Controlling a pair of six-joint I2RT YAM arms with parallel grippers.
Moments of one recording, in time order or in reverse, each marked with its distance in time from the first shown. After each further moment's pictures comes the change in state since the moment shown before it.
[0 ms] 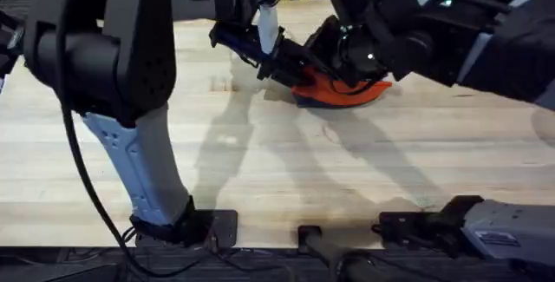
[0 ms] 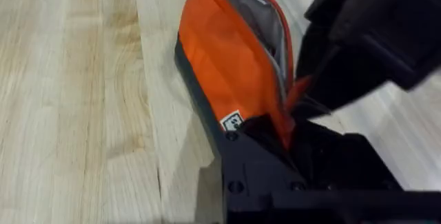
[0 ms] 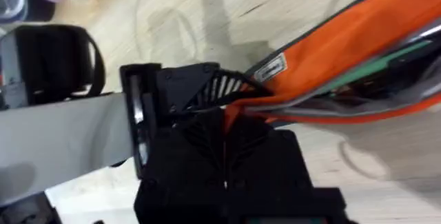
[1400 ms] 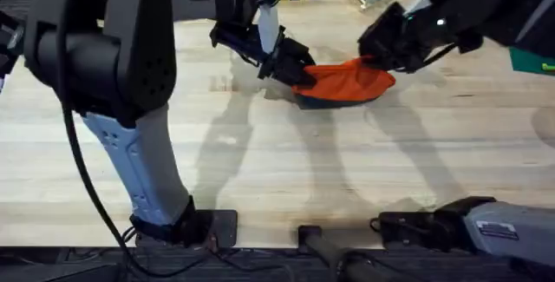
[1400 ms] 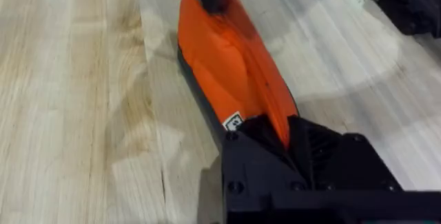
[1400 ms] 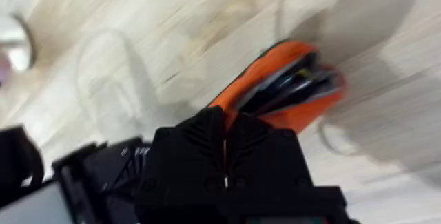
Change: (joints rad) left arm -0.002 0.000 0.000 0.014 0.007 0.000; right arm -0.364 -0.026 0.000 -0.139 -0.111 -0.235
